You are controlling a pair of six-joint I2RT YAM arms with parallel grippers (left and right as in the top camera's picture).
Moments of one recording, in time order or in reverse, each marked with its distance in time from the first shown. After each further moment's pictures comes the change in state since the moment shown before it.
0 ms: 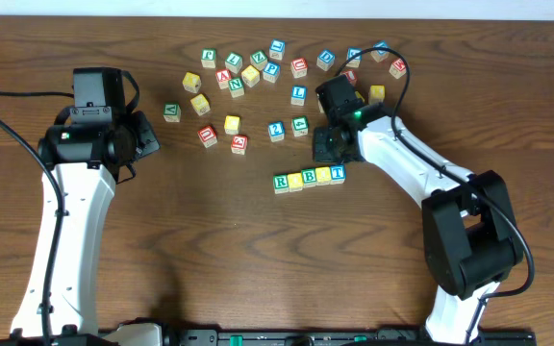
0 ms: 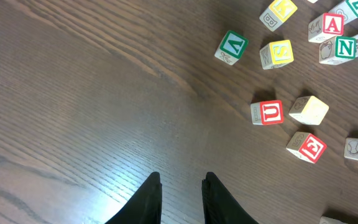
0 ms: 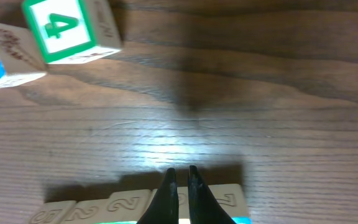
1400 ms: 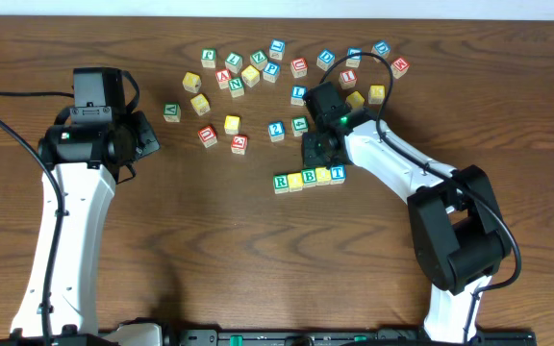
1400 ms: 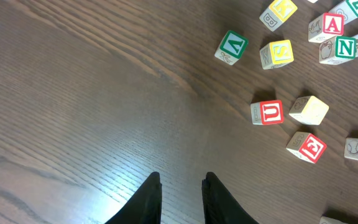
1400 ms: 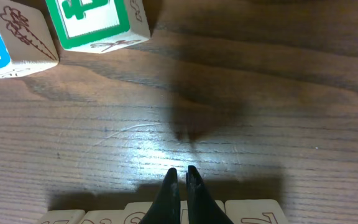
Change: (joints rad) left arm 0.000 0.000 0.000 0.000 0.000 0.000; right arm 0.045 0.045 0.000 0.043 -0.003 0.000
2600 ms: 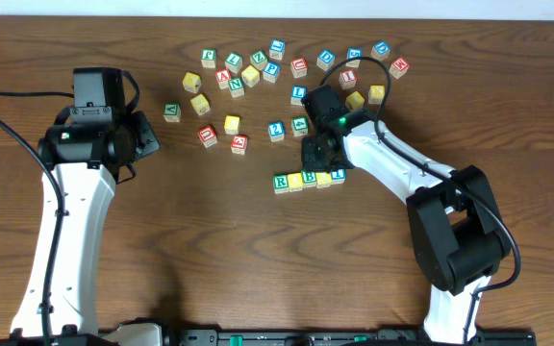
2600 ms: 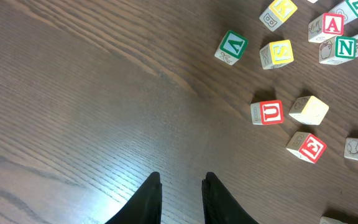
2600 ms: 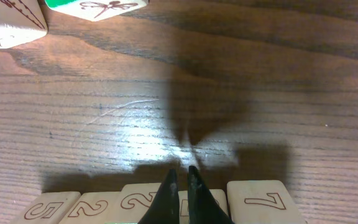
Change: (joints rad) left arm 0.000 0.000 0.000 0.000 0.000 0.000; right arm 0.003 0.000 0.000 -0.048 -0.017 0.000
